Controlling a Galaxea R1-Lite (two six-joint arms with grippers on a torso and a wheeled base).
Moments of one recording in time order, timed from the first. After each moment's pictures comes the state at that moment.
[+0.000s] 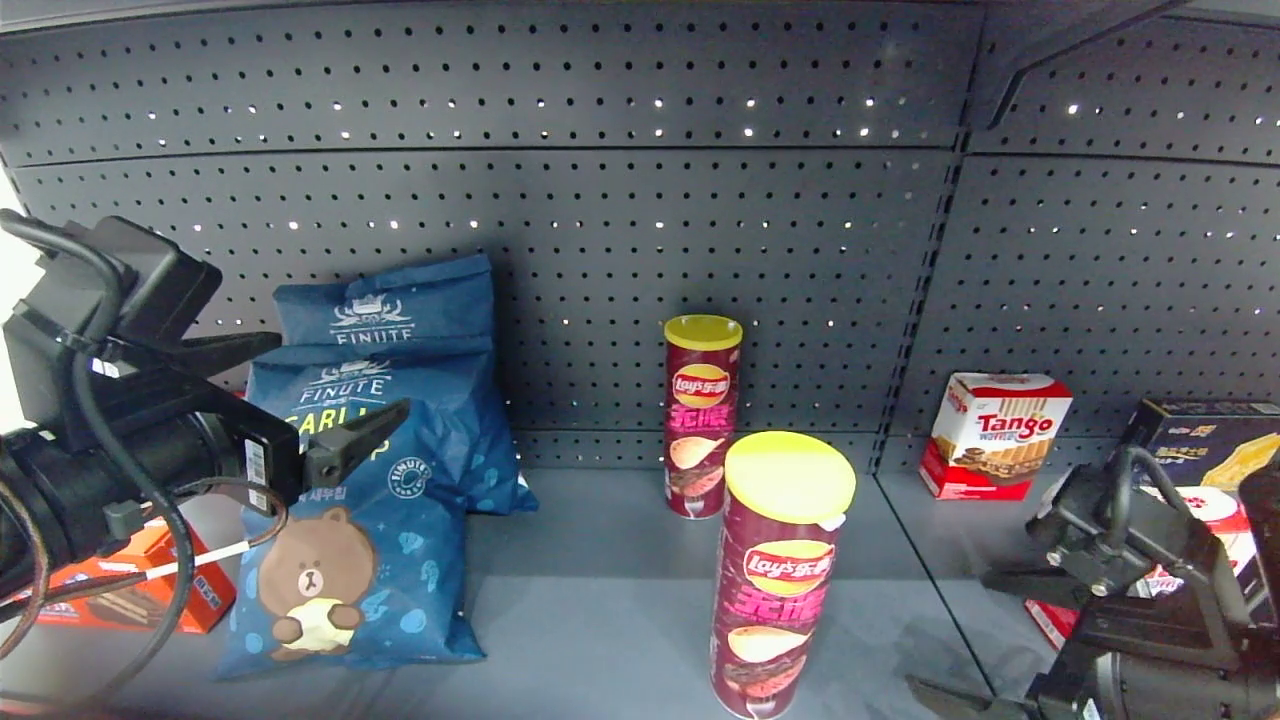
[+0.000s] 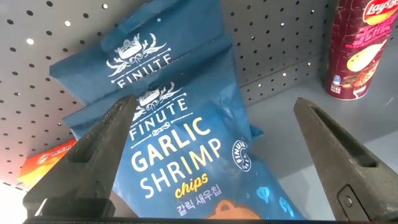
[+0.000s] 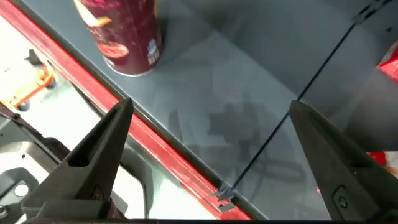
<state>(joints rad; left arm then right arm) -0.26 1.25 -0.66 -0.45 0.00 0.27 0.73 1.25 -0.58 -0.06 -0.11 -0.06</state>
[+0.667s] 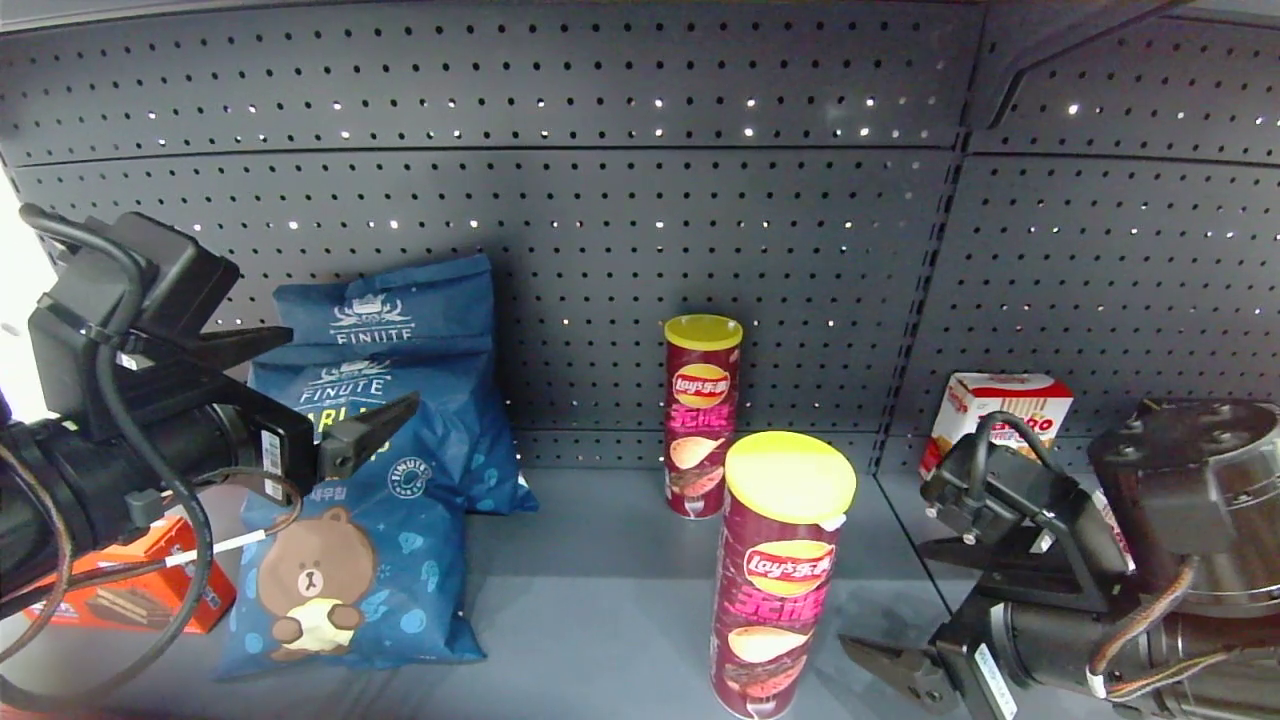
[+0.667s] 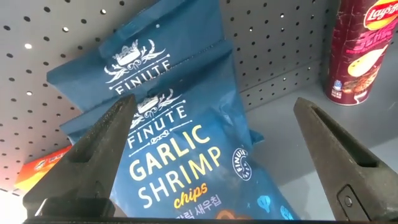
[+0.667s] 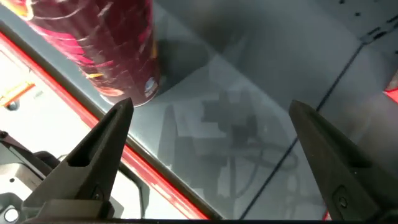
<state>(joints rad) -0.26 1.28 -0.66 -0.48 0.00 0.27 0.76 1.41 -0.71 -0.07 -0.15 -0.06</state>
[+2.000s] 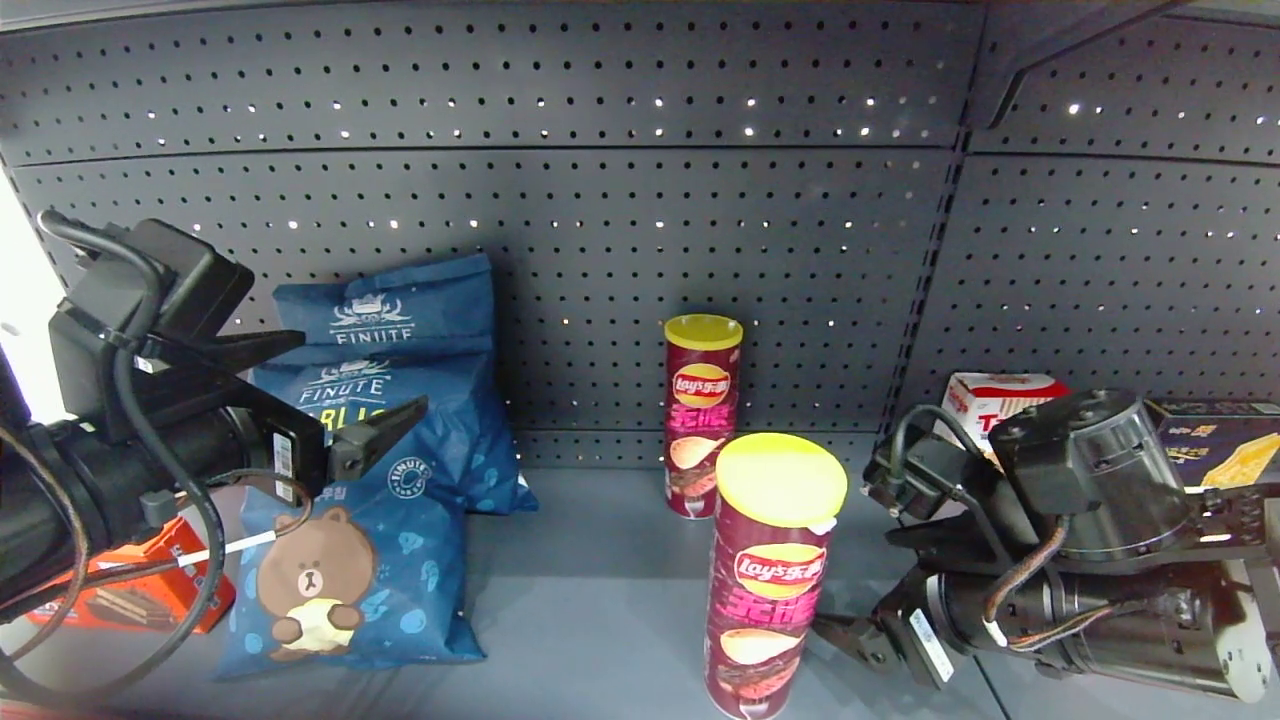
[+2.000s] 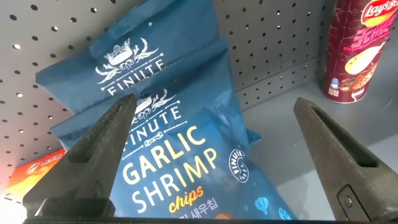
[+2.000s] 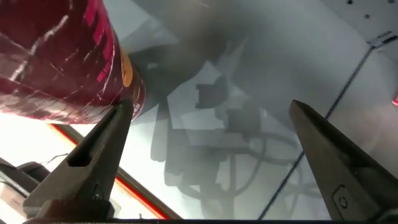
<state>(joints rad) -0.26 1.29 -0.66 -0.49 -0.02 0.27 0.74 1.53 -0.78 -0.07 -0.16 -0.06</state>
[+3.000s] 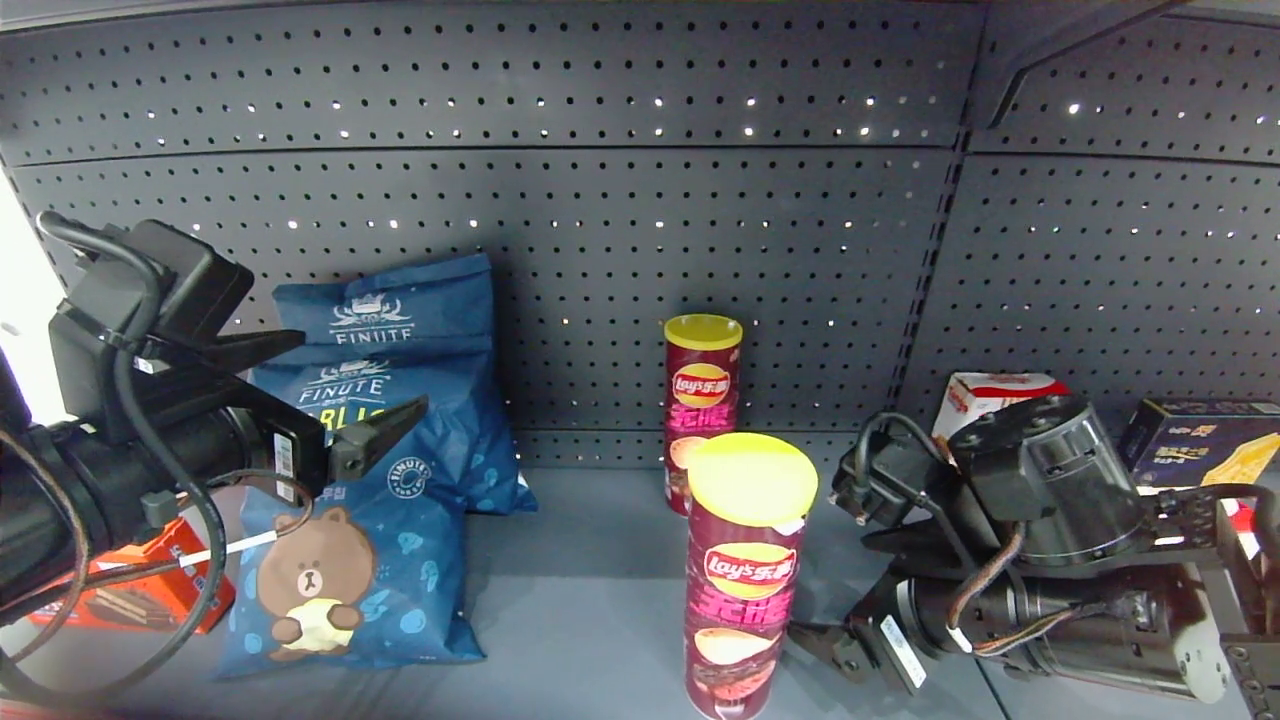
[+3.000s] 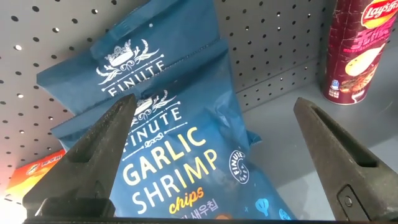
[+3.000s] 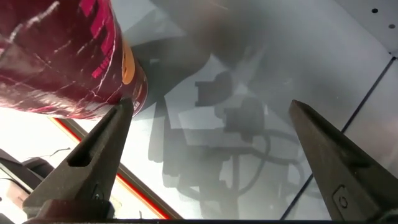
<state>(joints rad) -0.26 1.29 -0.65 -0.50 -0.02 0.27 0.77 1.58 -0.81 -0.07 -0.16 -0.06</state>
